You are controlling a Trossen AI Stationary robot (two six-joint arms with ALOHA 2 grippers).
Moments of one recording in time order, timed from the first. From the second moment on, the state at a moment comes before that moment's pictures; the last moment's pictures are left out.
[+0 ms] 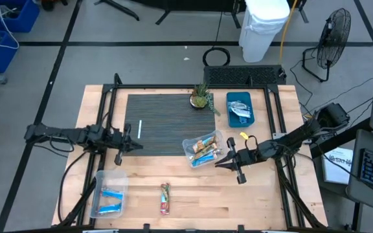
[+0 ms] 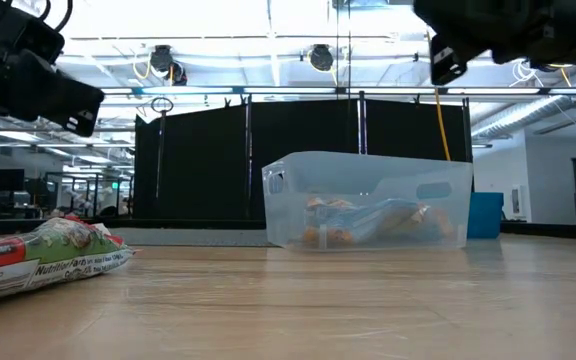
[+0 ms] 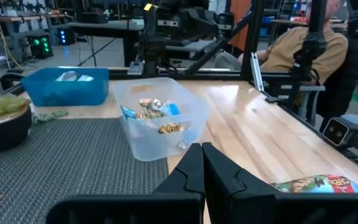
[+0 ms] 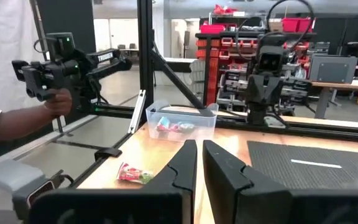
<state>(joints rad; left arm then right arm) -0.10 0.13 0.01 0.03 0.07 -0.05 0.41 1.32 0.29 1.10 0.18 -0.01</state>
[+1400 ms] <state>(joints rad) -0.03 0.13 0.01 0.03 0.07 -0.06 0.39 2.20 1.34 0.36 0.09 -0.22</state>
